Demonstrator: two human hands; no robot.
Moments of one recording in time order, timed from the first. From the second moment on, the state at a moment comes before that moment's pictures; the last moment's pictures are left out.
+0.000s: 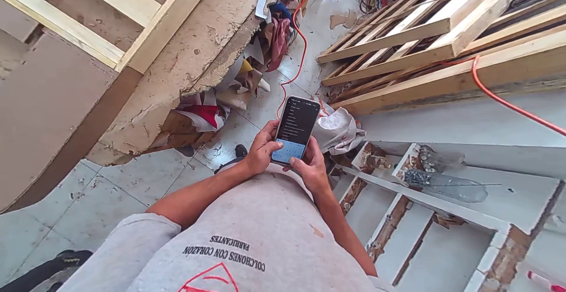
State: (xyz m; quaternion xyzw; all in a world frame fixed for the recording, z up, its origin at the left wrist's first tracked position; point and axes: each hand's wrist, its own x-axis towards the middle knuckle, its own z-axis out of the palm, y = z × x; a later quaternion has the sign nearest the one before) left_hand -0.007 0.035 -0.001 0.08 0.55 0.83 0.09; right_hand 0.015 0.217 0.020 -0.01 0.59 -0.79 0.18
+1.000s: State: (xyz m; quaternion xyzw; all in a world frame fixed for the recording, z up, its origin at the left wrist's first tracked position) left_hand -0.057 0.017 0.043 0.05 0.68 0.73 -0.02; right_hand 0.026 0.219 0.012 -0.05 0.56 -0.80 0.18
